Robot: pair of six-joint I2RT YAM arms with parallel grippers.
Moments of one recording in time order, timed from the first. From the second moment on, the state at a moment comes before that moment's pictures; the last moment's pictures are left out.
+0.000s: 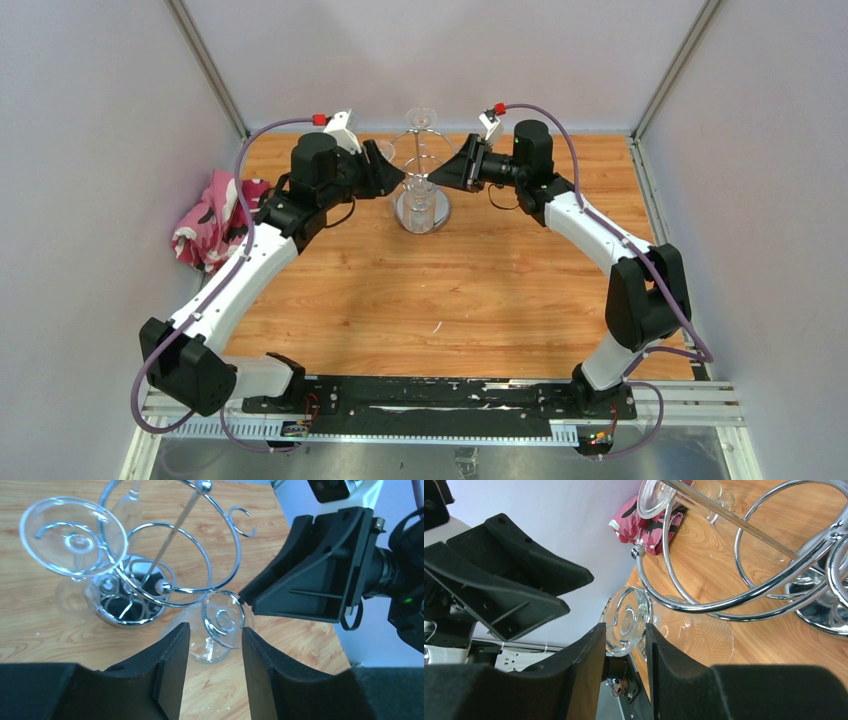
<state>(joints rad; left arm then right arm) -0.44 1.27 1.22 -0.23 0.18 -0.50 0.41 1.64 1.28 0.19 -0.82 0.85</state>
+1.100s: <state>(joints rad) -0.51 1.31 1.19 -0.22 0.17 -0.50 0.41 1.63 1.26 0.18 -0.82 0.85</state>
